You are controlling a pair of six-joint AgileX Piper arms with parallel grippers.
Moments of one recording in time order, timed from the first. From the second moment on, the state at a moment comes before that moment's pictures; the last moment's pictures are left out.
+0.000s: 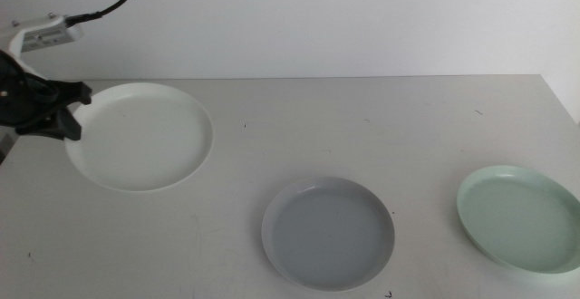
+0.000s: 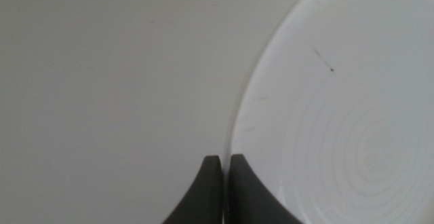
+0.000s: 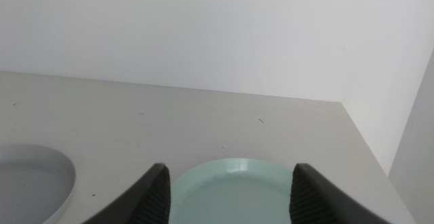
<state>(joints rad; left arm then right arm) 0.19 1.68 -1.32 -0.36 0.91 0.29 0.05 -0.01 0.03 0.23 0.13 -0.27</state>
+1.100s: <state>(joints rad) -0.45 1.85 -1.28 -0.40 0.73 0.05 0.05 -0.01 0.03 0.23 0.13 -0.27</state>
